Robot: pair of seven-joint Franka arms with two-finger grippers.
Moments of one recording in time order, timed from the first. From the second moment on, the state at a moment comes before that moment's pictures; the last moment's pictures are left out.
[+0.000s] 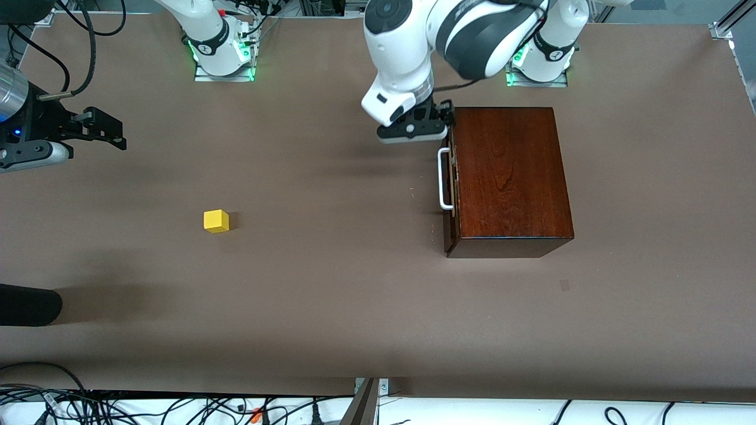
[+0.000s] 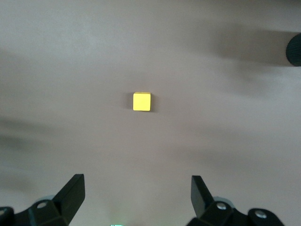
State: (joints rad) left arm -0.47 0.39 -0.42 -1.50 0.28 1.66 -0.93; right arm 0.19 0.10 -0.13 -1.47 0.02 1.50 -0.12
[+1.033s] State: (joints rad) left arm -0.47 0.51 -0.41 -1.59 0.42 1.80 -0.93; right arm 0.19 0.10 -0.14 -1.47 0.02 1.50 -0.12
